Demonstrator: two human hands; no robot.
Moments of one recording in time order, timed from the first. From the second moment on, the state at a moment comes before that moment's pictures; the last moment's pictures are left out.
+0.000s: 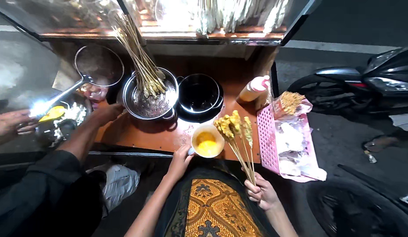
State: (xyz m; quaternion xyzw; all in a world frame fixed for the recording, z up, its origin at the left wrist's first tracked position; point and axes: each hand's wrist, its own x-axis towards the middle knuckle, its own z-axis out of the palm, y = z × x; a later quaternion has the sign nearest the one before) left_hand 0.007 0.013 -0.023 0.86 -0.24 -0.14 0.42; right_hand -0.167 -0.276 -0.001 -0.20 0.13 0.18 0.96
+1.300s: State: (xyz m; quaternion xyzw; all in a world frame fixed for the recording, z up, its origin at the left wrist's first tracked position) left_hand -0.017 0.078 -0.041 0.85 -0.16 -0.05 0.50; right_hand 0.154 -0.188 0.017 -0.85 0.31 0.30 0.30
